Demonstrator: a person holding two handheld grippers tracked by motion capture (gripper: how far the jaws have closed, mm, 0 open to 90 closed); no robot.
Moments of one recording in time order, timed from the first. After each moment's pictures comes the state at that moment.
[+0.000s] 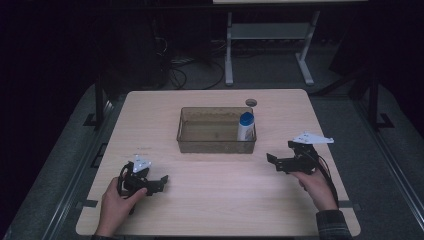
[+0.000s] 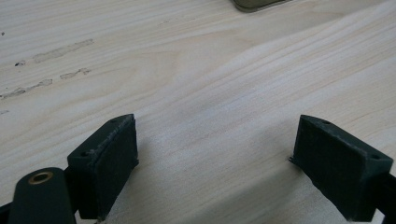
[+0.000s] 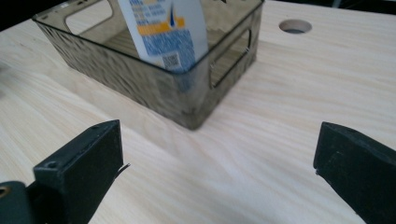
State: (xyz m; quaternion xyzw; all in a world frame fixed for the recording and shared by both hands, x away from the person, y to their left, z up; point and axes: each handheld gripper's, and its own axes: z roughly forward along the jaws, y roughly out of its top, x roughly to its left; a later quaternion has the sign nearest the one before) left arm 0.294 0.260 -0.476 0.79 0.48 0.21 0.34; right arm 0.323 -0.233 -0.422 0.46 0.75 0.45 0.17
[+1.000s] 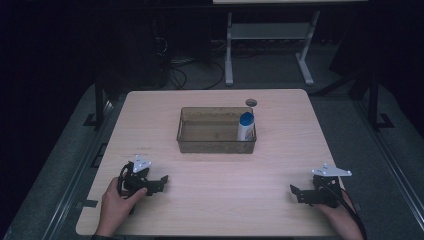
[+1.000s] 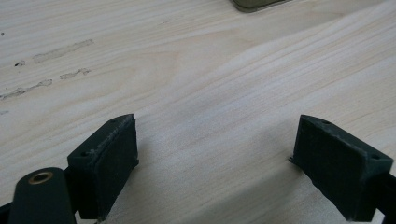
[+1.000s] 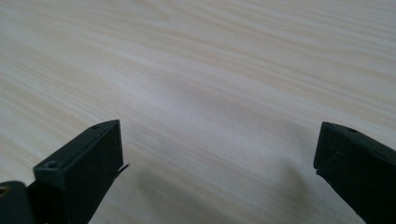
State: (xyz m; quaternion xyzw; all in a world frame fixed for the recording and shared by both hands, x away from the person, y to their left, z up) left arm 0.294 0.261 -0.476 0.79 0.47 0.21 0.33; right arm 0.258 -0.285 -0.476 0.51 0.77 0.33 0.19
